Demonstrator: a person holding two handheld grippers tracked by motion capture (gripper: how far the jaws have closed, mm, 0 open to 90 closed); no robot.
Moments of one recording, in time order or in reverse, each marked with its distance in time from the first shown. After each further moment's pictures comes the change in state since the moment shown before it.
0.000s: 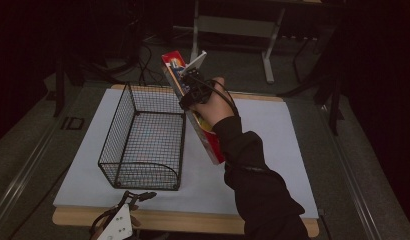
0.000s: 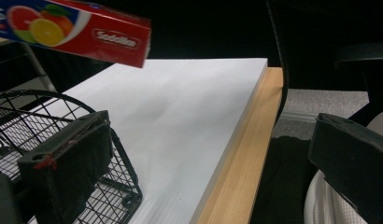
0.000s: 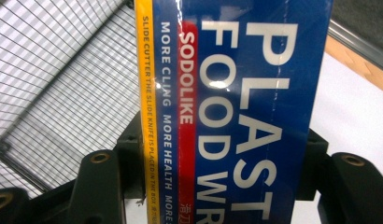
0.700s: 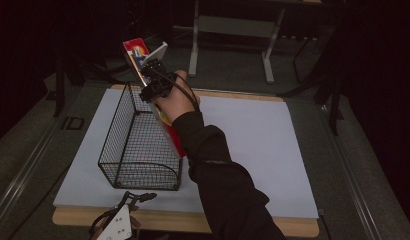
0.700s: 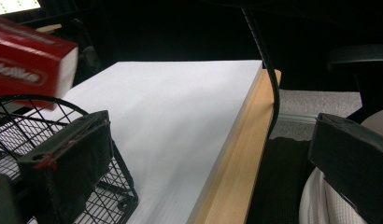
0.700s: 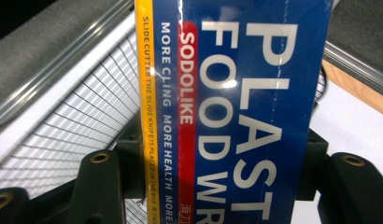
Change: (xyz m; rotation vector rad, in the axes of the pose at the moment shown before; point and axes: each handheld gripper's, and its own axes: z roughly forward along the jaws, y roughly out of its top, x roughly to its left) left arm -0.001 0.001 -0.001 -0.011 -0.015 0.000; right arm 0.076 0.051 0.006 -0.112 0.053 -0.005
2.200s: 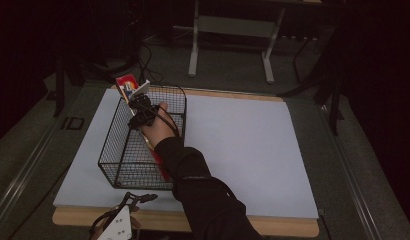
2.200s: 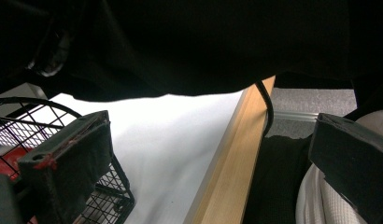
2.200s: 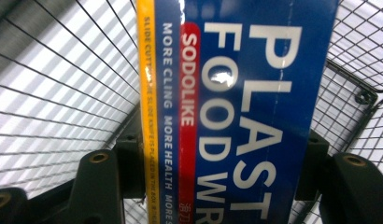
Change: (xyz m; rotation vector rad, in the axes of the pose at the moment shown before) left arm 0.000 0.000 0.000 0.004 -0.019 0.016; right arm 0.038 -0.044 0.103 0.113 0.022 0.004
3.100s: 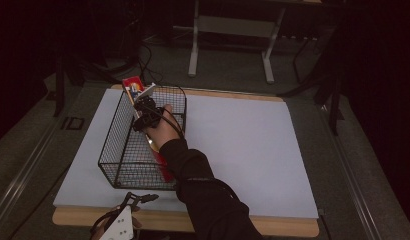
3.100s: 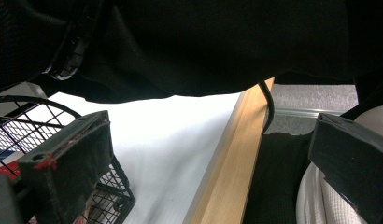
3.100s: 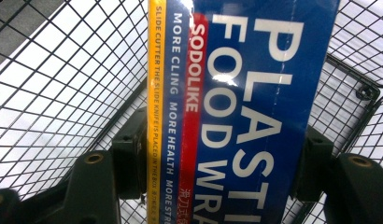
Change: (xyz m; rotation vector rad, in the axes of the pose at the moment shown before) left arm -0.001 0.000 0.002 0.012 -0.003 0.007; right arm -0.012 -0.009 0.004 -0.016 0.029 0.018
